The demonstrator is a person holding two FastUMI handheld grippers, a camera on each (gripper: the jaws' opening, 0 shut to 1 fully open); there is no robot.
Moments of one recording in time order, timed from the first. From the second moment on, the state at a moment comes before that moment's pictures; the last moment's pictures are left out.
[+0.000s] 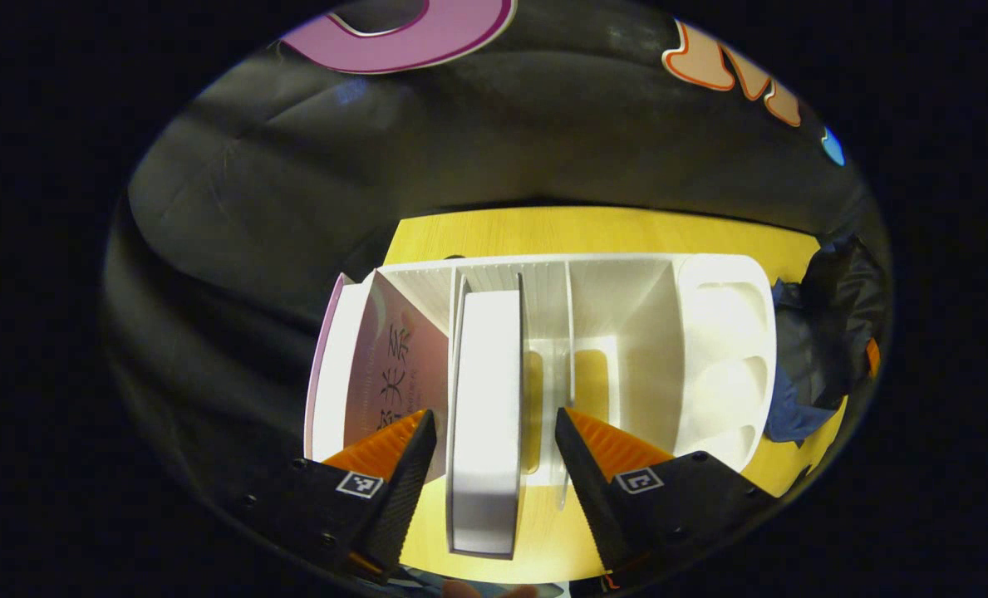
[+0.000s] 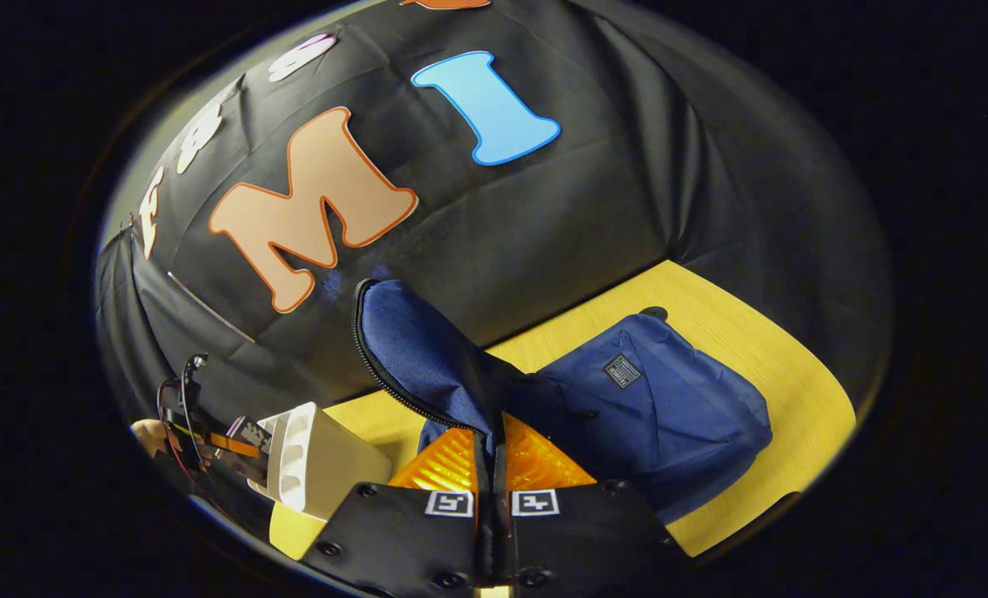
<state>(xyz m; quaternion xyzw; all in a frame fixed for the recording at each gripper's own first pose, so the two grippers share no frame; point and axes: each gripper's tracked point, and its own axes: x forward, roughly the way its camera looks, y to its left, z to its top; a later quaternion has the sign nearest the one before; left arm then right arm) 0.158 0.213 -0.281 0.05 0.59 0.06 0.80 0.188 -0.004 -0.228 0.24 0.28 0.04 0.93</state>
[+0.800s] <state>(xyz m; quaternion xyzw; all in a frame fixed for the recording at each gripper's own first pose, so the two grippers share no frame) 0.154 0.204 -0.259 0.06 0.60 0.01 0.80 0.187 -0.004 -0.229 0.25 0.28 0.04 0.93</state>
